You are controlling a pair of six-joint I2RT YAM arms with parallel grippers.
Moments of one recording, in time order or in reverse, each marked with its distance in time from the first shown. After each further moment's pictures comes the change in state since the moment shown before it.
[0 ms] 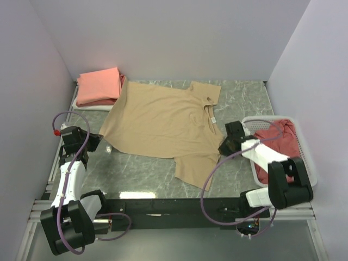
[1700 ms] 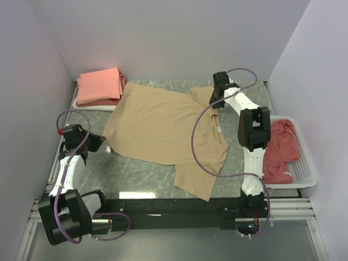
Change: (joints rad) left arm 0.000 0.100 0.034 -0.037 0.059 0.004; right arm -0.043 0.817 1.146 -0.229 0.047 -0.320
